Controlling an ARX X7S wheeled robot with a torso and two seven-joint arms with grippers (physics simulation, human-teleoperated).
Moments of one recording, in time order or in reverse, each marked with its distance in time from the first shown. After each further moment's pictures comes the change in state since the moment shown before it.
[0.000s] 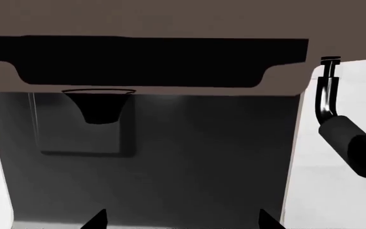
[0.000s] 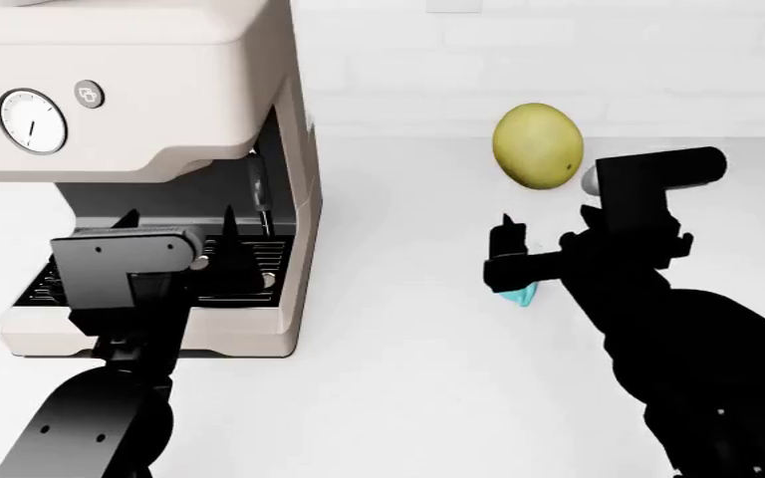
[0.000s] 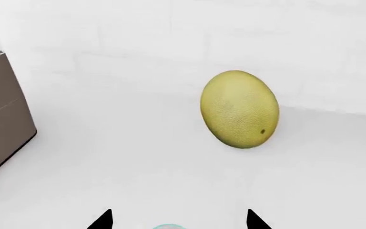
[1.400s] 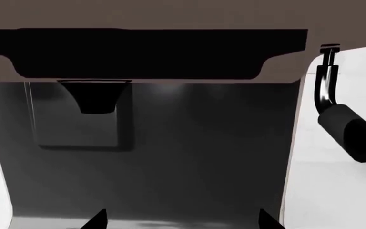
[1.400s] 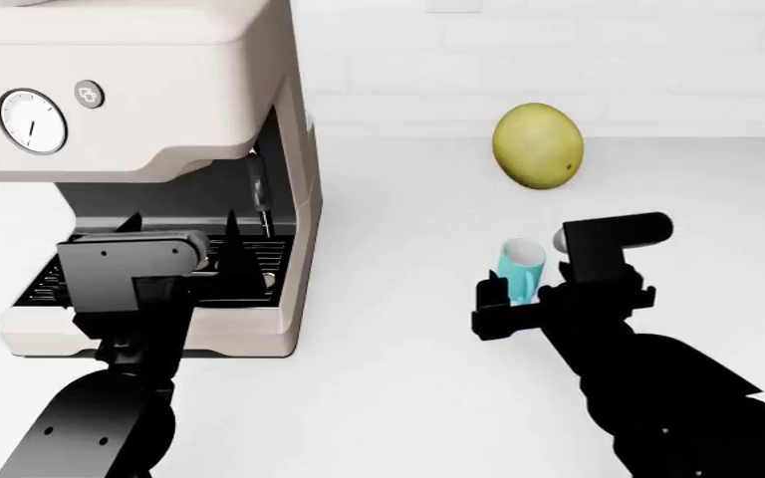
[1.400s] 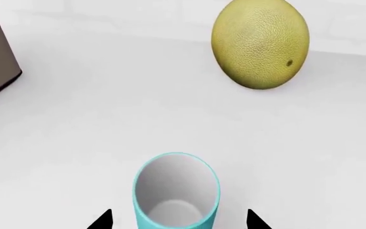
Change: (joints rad) left arm 0.008 -0.023 0.024 -0.011 -0.021 0.017 -0.026; right arm -0.160 0.021 -0.055 0.144 0.009 -0.188 0.007
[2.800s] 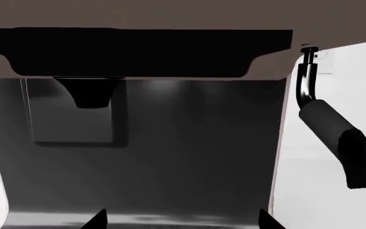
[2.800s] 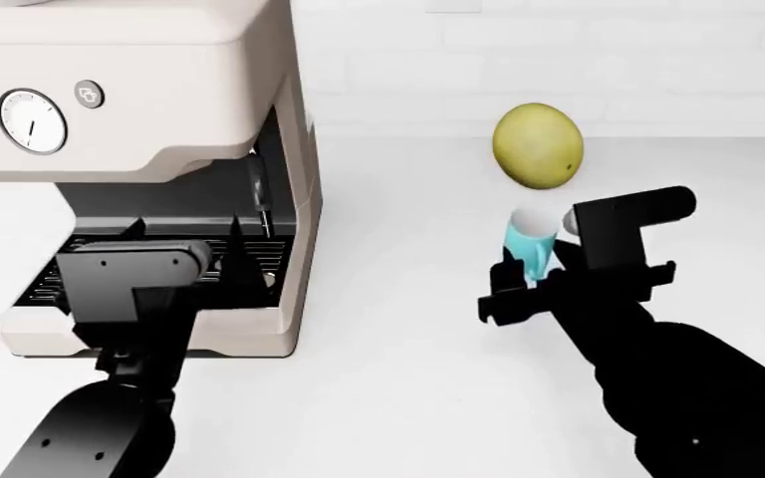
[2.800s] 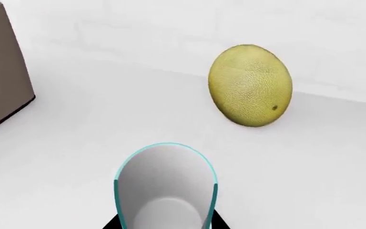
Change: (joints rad) left arm 0.030 -0.022 0.016 0.036 -0.035 0.006 -0.022; right arm 0.038 0.051 -0.020 -0.110 0.044 0.040 0.029
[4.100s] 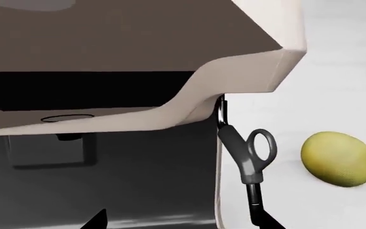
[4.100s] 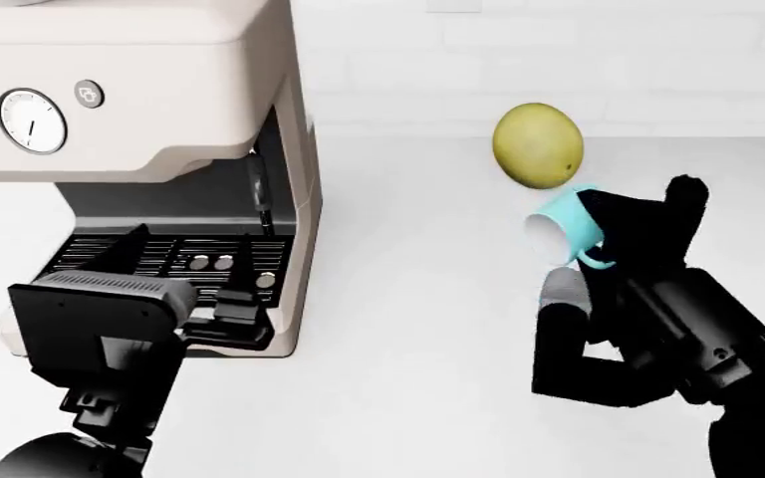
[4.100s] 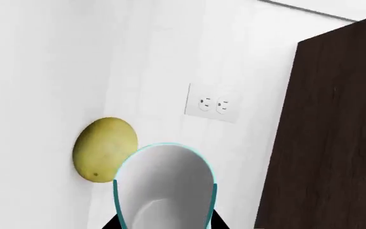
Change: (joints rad) left arm 0.116 -0.090 -0.039 0.277 -0.143 -0.083 0.012; right arm 0.921 0.807 -1.801 -0.465 -0.779 -0.080 -0.132
